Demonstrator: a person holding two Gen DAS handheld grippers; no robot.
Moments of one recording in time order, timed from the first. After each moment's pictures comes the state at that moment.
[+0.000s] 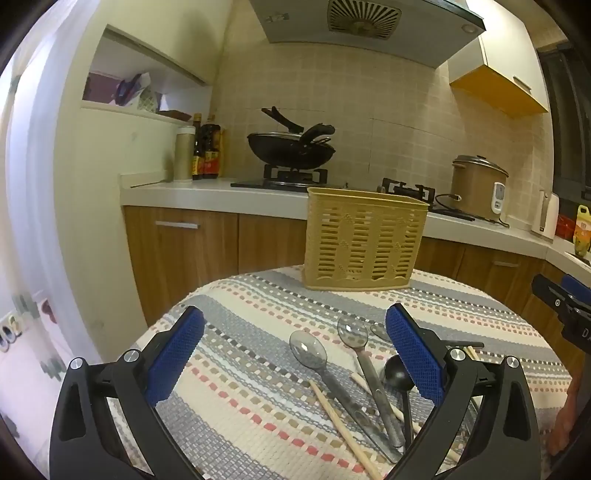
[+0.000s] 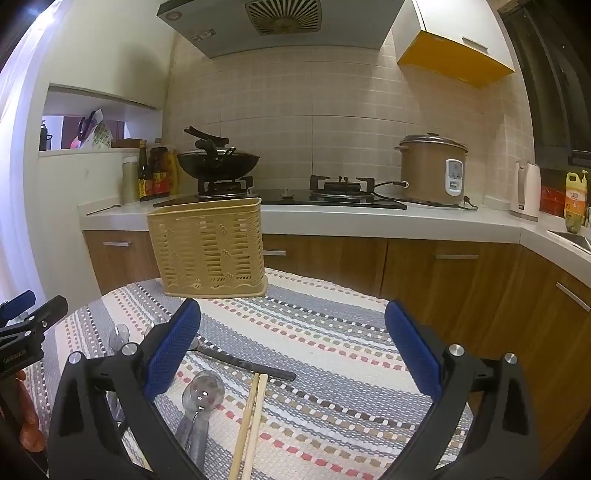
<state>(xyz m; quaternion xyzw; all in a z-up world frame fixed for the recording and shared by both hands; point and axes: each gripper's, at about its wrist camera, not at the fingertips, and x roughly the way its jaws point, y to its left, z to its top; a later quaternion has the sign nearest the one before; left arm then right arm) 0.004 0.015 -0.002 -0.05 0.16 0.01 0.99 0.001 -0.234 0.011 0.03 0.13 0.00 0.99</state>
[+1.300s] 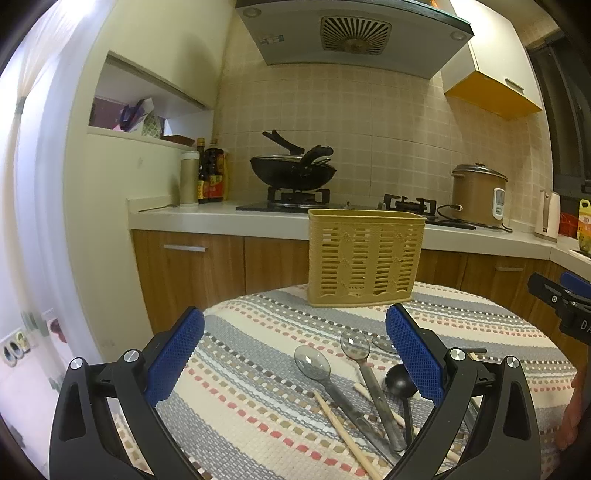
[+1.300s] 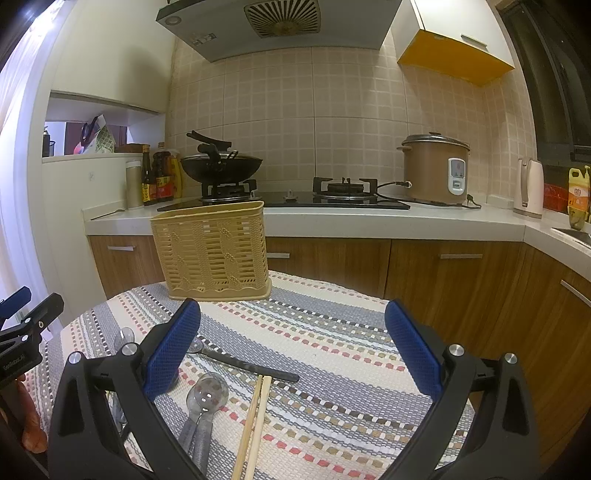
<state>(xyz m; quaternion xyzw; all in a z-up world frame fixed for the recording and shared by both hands) -0.012 0.005 0.005 -0.02 0.12 0.02 0.99 0.002 -0.238 0.014 0.03 0.13 0.01 0.99</state>
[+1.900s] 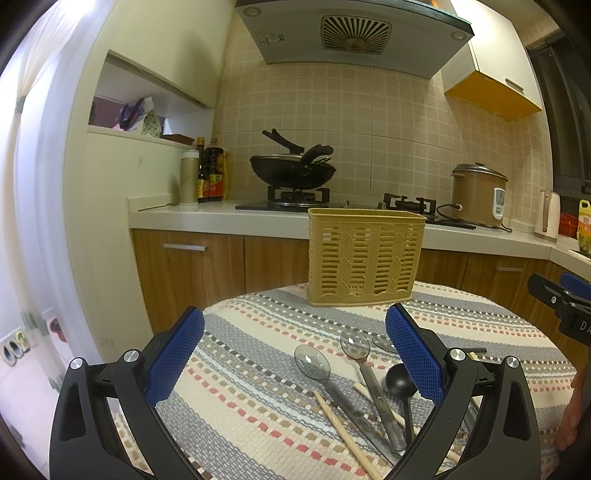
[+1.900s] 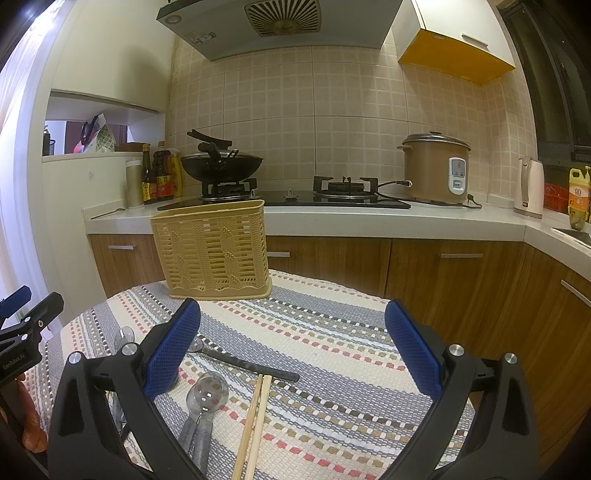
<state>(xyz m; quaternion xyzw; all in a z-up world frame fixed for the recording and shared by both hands) -0.012 0.006 0.005 -0.02 0.12 0.02 0.99 0.002 -0.237 0.013 0.03 0.13 0.01 0.99</state>
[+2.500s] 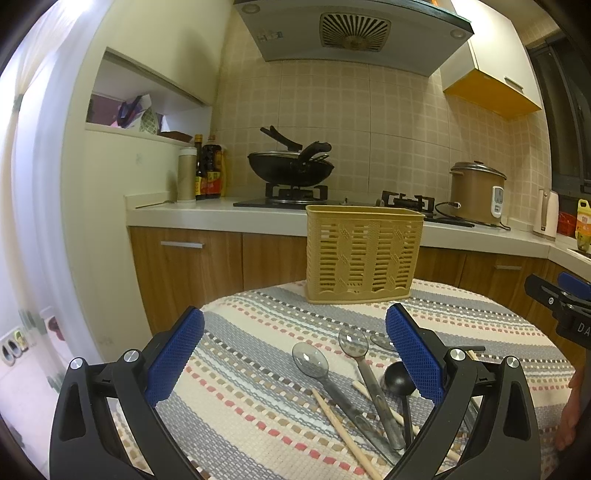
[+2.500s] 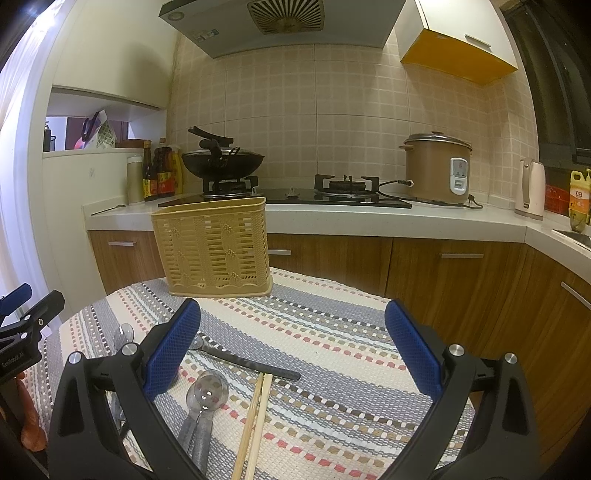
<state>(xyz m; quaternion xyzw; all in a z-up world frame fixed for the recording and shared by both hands) -0.009 0.006 0.003 -0.02 0.13 0.02 0.99 0.004 -0.235 0.012 0.03 0.14 0.01 0.99</state>
